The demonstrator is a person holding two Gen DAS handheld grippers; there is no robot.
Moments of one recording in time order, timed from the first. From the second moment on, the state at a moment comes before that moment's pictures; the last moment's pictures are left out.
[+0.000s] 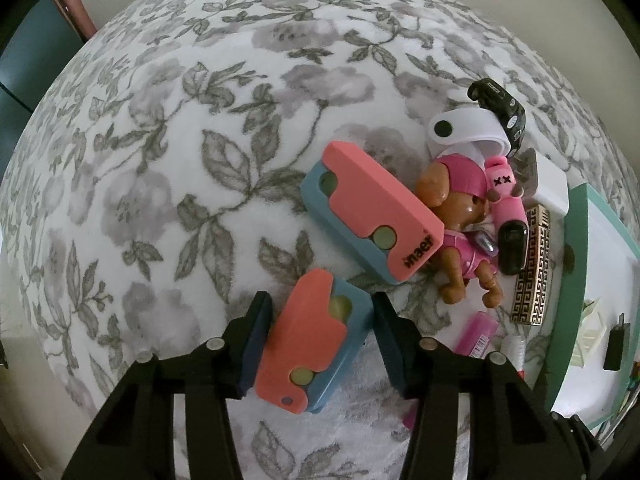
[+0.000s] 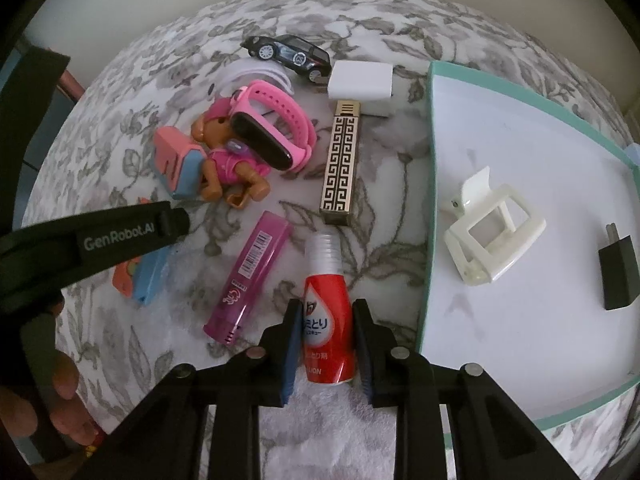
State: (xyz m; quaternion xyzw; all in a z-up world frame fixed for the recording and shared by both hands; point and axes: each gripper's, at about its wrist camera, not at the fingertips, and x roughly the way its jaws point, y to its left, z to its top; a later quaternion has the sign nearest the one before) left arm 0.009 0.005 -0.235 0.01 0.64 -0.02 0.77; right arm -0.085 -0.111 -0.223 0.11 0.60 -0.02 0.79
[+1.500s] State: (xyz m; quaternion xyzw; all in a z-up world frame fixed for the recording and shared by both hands) left arm 0.006 0.020 -0.148 -0.05 0.54 -0.09 0.83; right arm -0.091 -0.136 -0.179 0.17 0.53 -0.03 0.83
